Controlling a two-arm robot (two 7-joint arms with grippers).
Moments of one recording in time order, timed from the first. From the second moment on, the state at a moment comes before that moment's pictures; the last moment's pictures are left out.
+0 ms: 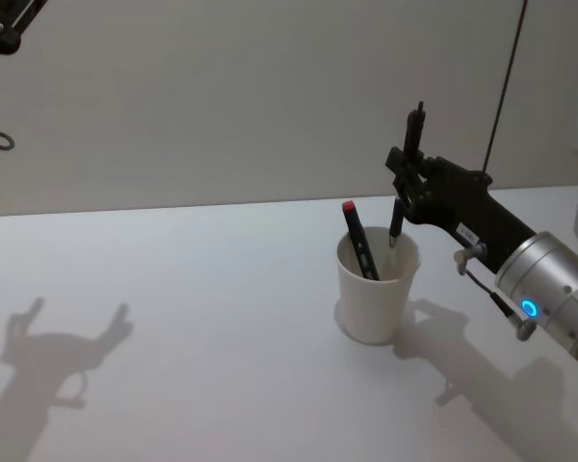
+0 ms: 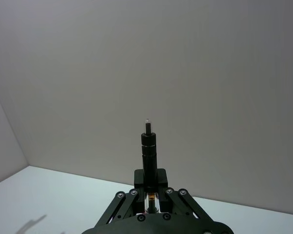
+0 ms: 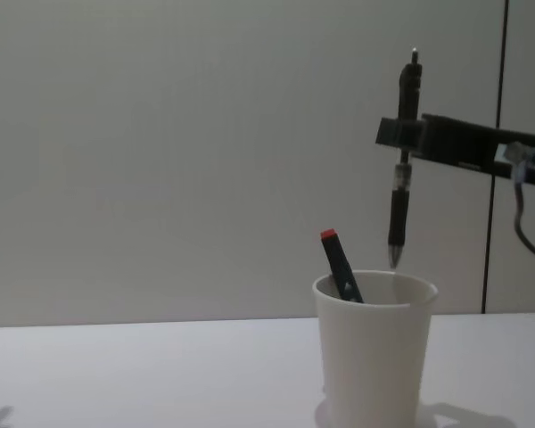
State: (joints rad) left arm -0.08 0.52 0.00 -1.99 -0.25 -0.24 0.04; right arm 0.19 0.44 -0.44 -1.83 0.69 0.11 0.04
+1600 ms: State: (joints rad) left arm -0.08 0.52 0.00 -1.99 -0.25 -0.24 0.04; right arm 0.17 0.50 -0.39 -1.90 0.70 0.07 0.01
